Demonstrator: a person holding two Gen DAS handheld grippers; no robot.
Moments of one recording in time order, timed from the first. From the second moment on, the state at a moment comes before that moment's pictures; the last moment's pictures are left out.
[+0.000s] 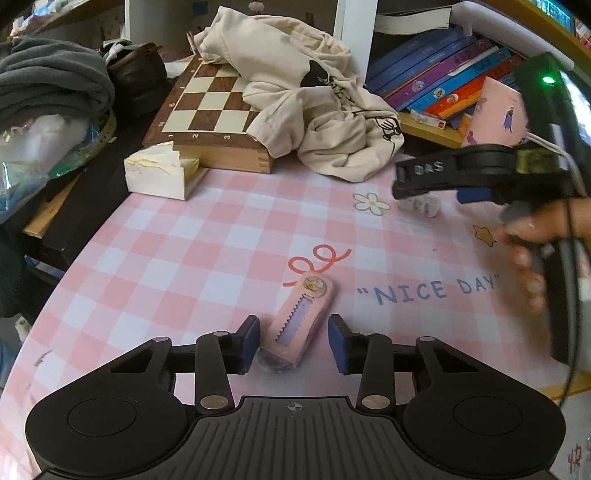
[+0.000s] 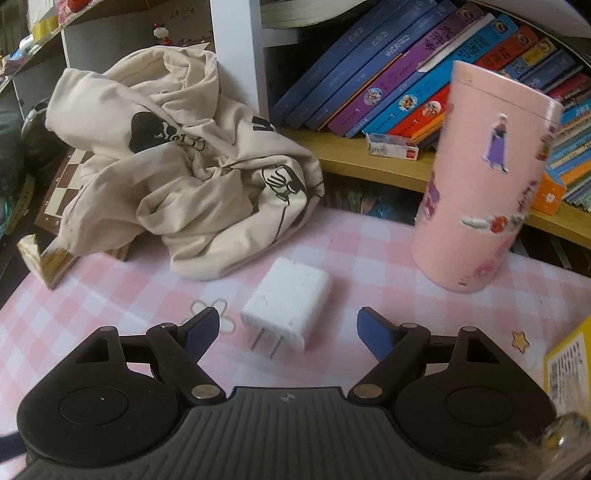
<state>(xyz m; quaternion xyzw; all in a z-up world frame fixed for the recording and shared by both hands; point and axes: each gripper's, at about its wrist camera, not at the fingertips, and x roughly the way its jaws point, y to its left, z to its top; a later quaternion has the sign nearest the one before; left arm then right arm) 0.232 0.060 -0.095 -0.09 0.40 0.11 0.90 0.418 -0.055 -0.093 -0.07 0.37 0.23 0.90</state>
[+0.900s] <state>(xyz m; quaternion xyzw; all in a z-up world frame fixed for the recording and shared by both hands) 0.228 0.068 -0.086 -0.12 0.37 0.11 0.91 0.418 -0.052 -0.099 -0.09 0.39 0.23 0.89</state>
